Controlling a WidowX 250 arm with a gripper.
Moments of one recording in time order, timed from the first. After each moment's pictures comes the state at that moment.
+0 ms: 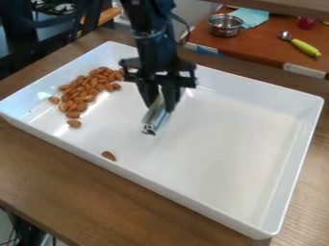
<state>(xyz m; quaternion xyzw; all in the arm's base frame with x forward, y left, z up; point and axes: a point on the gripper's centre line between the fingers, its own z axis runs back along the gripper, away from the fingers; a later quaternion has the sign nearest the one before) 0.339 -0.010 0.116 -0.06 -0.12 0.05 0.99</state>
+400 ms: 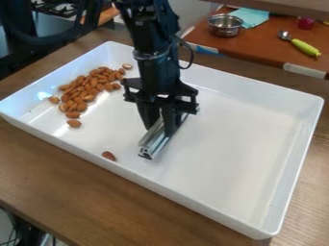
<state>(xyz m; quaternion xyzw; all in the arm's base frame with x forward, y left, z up) 0.317 -0.020 0.098 -0.06 -0.08 0.02 0.99</state>
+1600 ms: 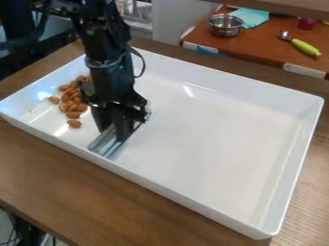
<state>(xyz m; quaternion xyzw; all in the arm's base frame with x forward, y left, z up) 0.290 0.040 0.086 -0.01 -0.07 0.01 1.00</state>
